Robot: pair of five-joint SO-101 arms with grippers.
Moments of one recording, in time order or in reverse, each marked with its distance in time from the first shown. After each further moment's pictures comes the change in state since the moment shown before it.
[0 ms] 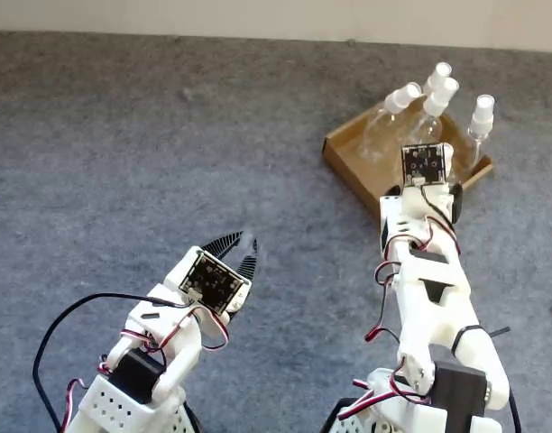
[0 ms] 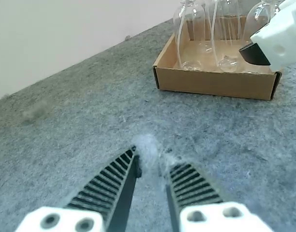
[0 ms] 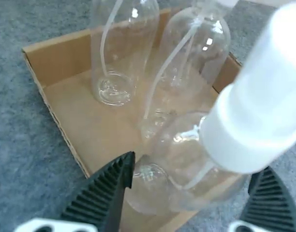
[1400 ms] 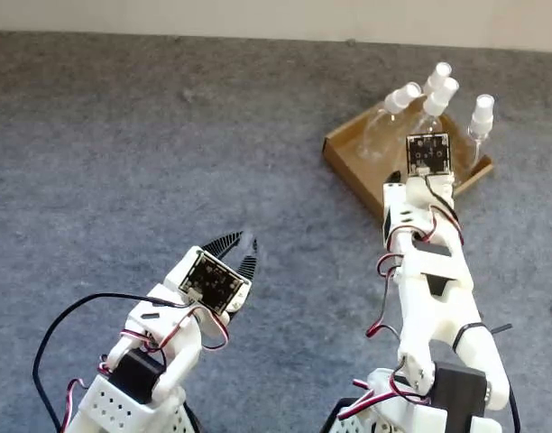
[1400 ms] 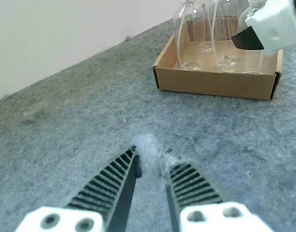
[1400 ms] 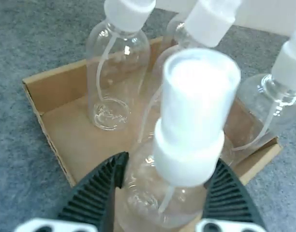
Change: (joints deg) left arm 0.0 0.0 0.0 0.0 0.0; right arm 0.0 0.1 -3.7 0.4 -0.4
